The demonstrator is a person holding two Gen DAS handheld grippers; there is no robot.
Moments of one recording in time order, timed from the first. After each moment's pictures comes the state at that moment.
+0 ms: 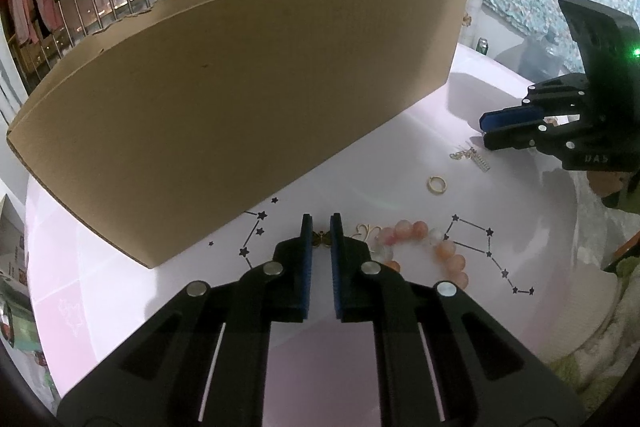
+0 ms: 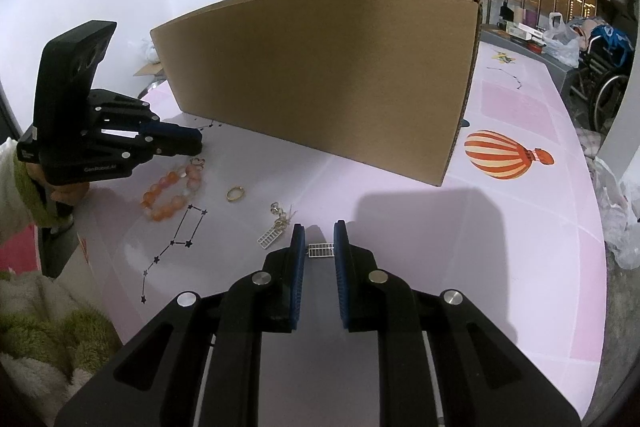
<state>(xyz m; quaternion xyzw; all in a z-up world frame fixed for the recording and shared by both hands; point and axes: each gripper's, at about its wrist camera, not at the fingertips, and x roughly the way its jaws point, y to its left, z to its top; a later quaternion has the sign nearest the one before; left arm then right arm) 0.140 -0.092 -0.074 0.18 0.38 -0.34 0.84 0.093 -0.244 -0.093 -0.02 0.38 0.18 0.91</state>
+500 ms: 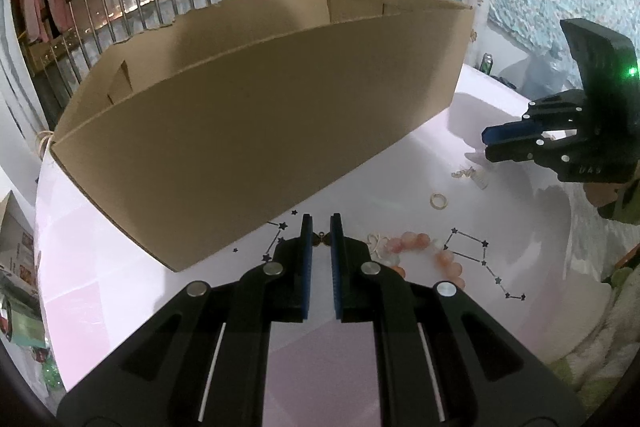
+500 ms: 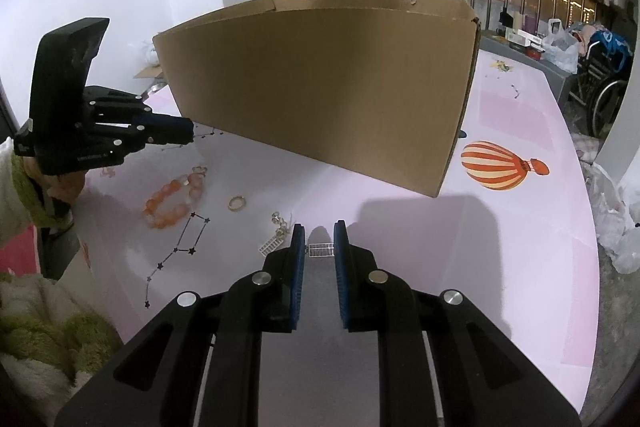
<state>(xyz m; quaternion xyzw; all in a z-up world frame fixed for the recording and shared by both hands) 0.139 -0.078 -0.058 0.16 0.36 -0.33 0.86 0.089 -0.245 -0.086 -0.03 0.37 0.18 0.91</state>
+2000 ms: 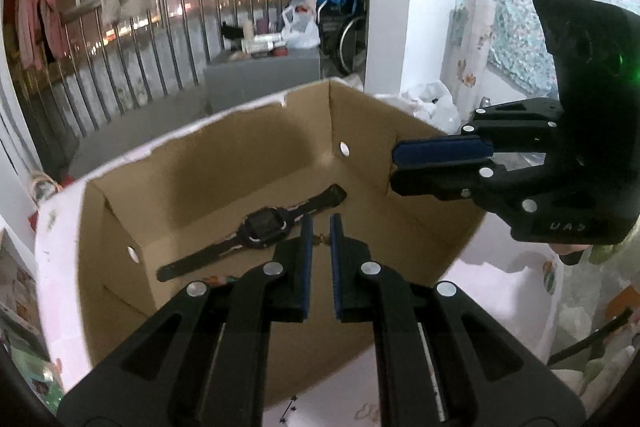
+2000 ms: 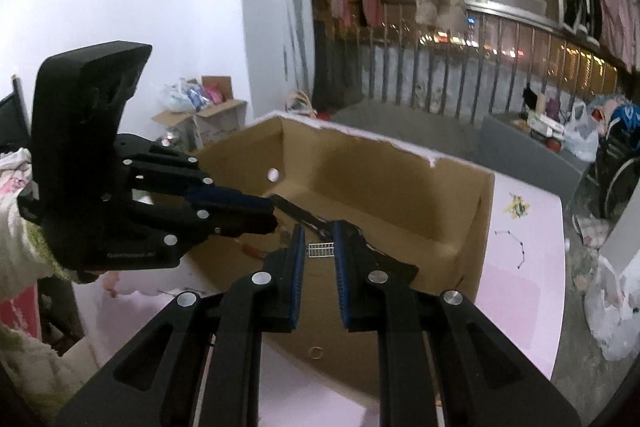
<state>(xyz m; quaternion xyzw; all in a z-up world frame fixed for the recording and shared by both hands) 0.222 -0.143 0.020 0.13 0.32 -0.35 0.87 0.199 -0.242 0.008 -0.04 0.28 0.23 0.93</state>
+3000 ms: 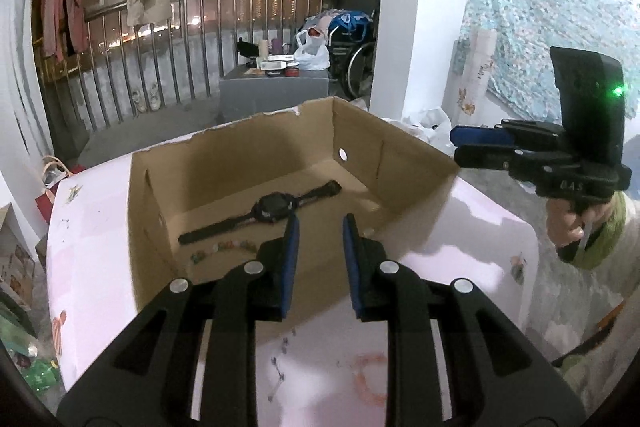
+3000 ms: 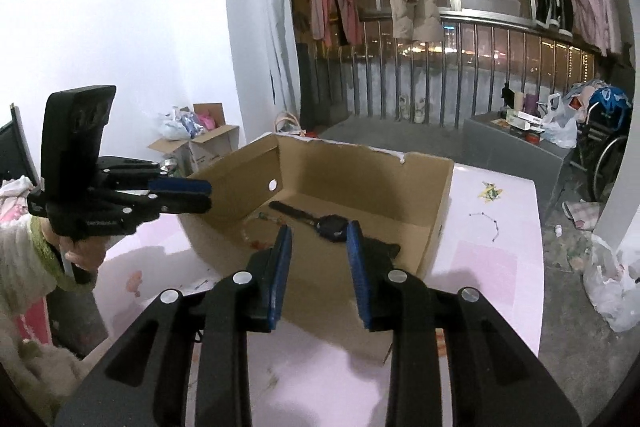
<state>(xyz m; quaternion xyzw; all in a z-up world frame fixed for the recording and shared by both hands) 0.146 -0.082 0.041 0.09 0.28 -0.34 0.89 0.117 -0.272 0.021 -0.01 0.24 0.21 0.95</state>
